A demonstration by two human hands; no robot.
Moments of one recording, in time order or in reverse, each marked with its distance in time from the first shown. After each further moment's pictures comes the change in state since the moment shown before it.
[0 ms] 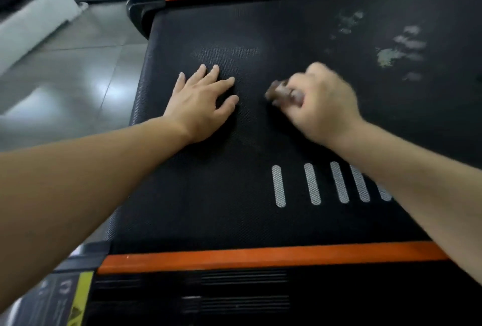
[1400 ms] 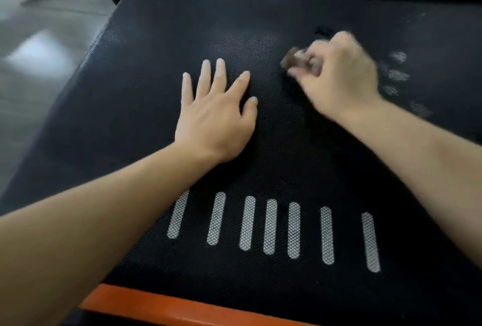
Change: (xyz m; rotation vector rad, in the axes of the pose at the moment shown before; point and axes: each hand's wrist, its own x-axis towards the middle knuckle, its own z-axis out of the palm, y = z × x) left_hand 0.034 0.142 0.051 -0.027 0.141 -0.269; right_hand 0.072 0.133 -0.017 0.011 0.018 -0.007
